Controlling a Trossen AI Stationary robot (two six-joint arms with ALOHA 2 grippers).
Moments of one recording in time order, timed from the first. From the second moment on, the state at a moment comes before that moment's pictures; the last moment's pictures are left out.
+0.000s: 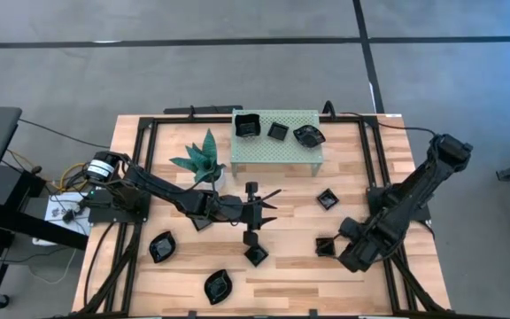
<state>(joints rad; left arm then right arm) -0.28 1.74 1.00 0.39 -0.33 0.25 0.86 1.30 0.76 -0.91 0.03 1.59</state>
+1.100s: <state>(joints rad) -0.28 1.74 1.00 0.41 -0.33 0.23 0.78 1.49 0.89 -1.09 0.03 1.27</state>
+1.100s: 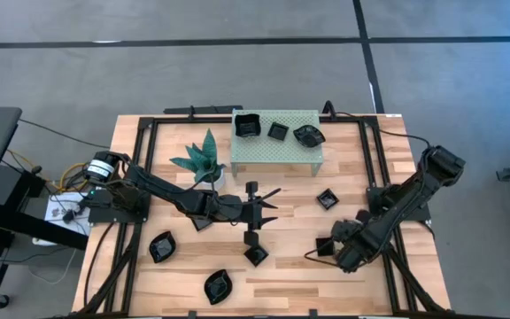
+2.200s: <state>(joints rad) -0.28 1.74 1.00 0.42 -0.33 0.23 -0.16 1.43 1.38 -1.21 0.50 -0.60</state>
